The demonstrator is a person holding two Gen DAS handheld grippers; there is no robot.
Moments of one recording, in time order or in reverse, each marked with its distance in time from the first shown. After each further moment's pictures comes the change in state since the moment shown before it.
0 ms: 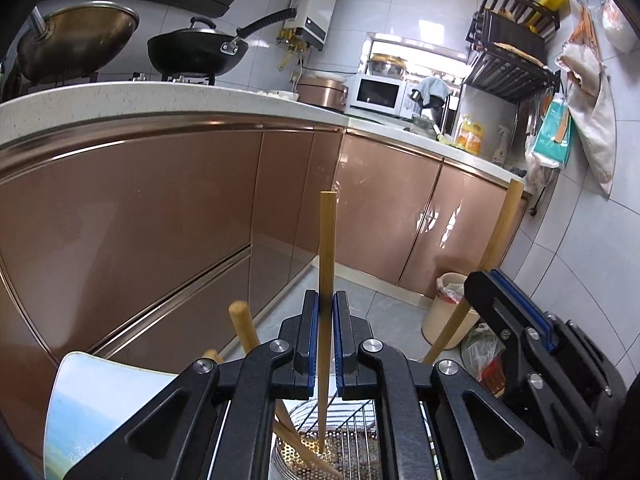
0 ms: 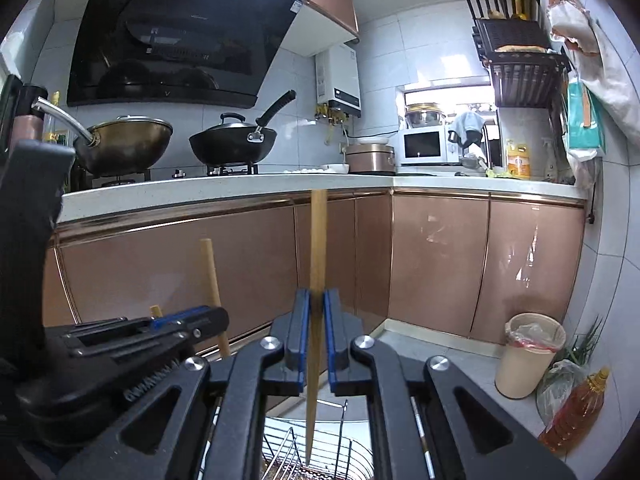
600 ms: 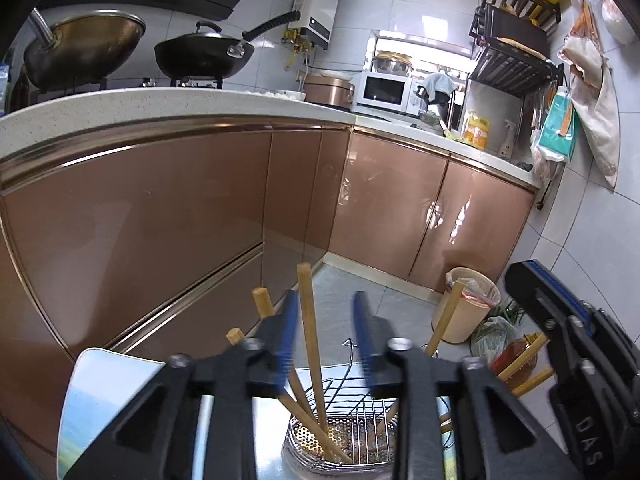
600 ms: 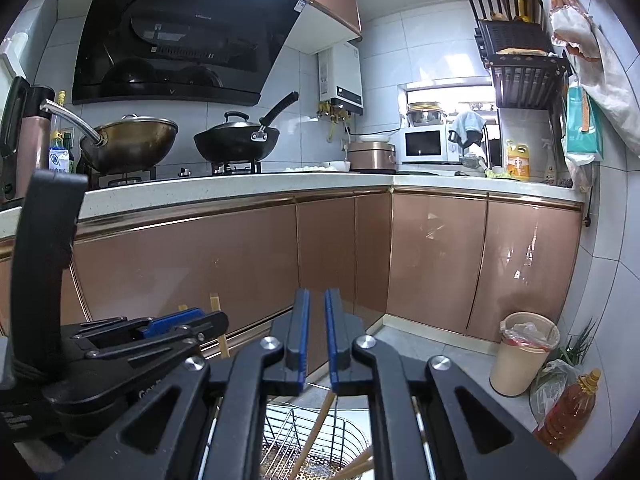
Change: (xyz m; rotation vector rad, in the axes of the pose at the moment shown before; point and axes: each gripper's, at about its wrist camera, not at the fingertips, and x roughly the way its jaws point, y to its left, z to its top) left arm -0.020 -0.002 0.001 0.020 0.003 0.049; right arm -0.023 -0.006 0.016 0.003 0.020 0.005
